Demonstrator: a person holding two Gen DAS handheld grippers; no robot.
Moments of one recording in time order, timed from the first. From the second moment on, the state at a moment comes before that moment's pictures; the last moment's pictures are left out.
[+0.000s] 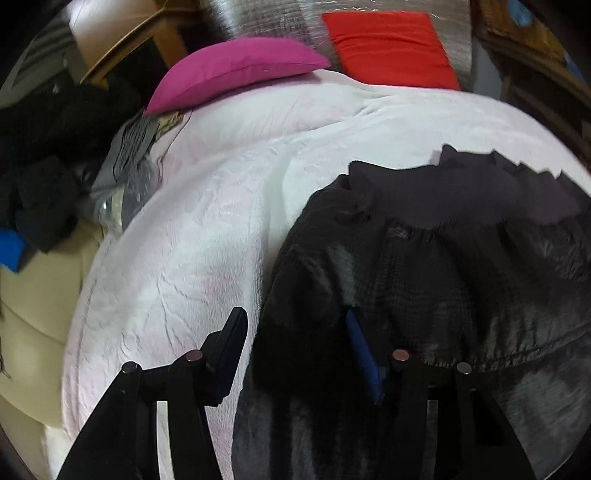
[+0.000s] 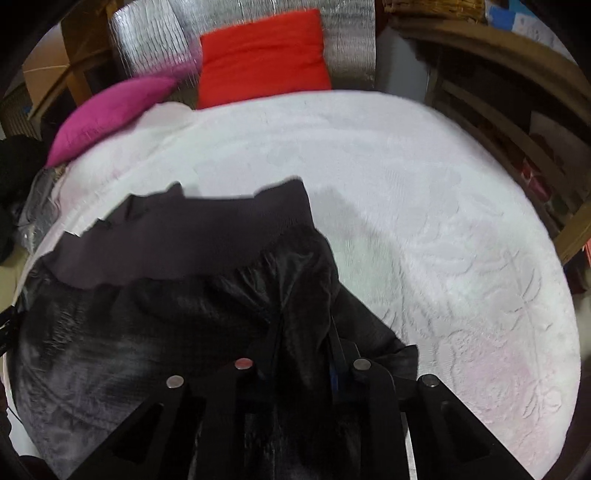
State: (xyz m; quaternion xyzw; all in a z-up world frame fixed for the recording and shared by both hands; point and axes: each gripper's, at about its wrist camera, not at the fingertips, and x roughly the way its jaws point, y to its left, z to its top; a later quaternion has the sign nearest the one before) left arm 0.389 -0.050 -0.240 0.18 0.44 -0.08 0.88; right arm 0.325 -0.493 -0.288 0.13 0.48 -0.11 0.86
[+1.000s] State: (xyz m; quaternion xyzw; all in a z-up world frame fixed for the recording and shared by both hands) left arm 0.392 0.003 -0.224 0.08 0.47 -0.15 0.87; right arm 0.220 -0.568 -0.271 0.39 0.40 -0.03 0.83
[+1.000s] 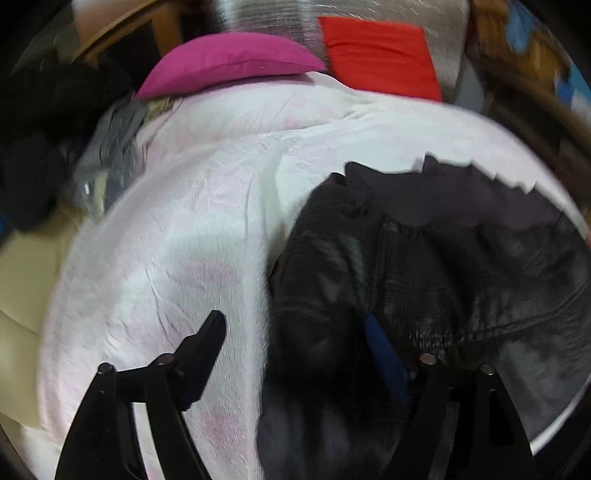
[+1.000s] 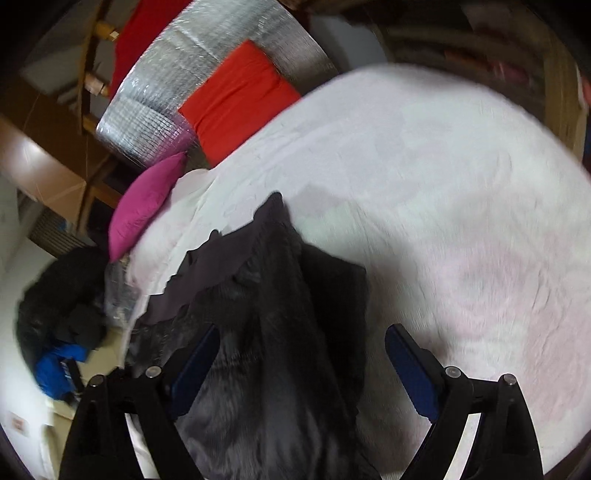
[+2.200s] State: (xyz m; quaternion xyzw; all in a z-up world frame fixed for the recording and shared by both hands) left arm 0.415 -0.032 -0.277 -0.11 0.57 -0.37 0.73; right arm 0.291 -0.482 -0.311 0.37 0.45 0.16 0.80
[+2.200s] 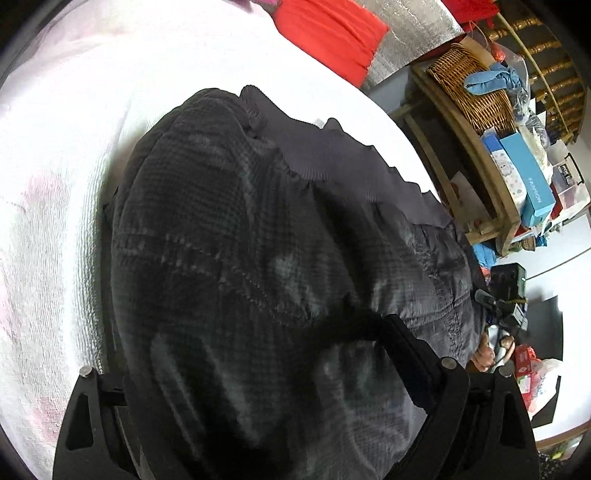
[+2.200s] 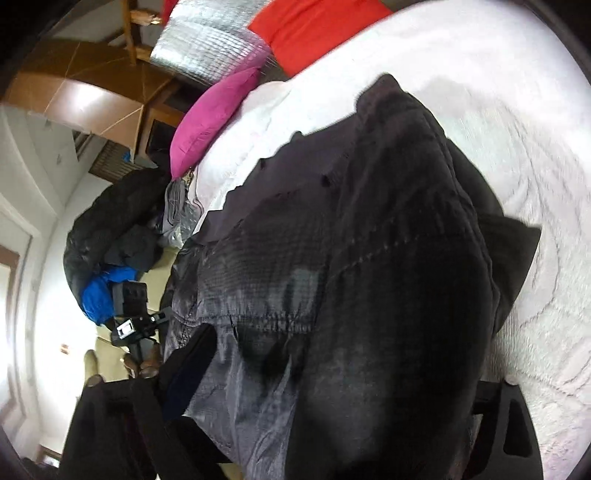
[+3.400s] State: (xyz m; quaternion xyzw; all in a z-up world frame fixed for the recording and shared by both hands) left arm 0.398 -0.033 -0.261 -0.06 0.57 -0.25 0.78; right arm 0.263 -0.531 -0.300 0.38 0.45 0.02 0.81
